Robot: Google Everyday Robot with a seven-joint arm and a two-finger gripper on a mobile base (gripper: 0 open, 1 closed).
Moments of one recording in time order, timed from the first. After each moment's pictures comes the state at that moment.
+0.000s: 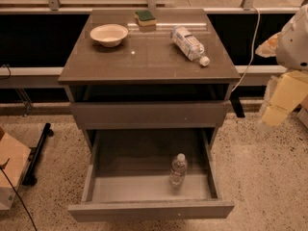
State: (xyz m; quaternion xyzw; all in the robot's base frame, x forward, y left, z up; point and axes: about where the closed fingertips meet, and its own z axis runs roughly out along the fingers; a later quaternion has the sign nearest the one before) arm 0.443 -0.213 0.968 -0.59 0.79 0.01 0.18
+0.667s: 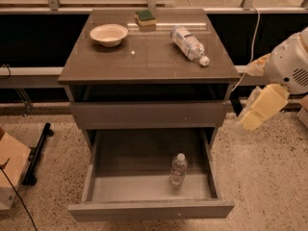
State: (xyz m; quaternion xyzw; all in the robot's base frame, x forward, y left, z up) arm 0.460 -0.194 0.927 -0.53 0.81 0.13 0.24
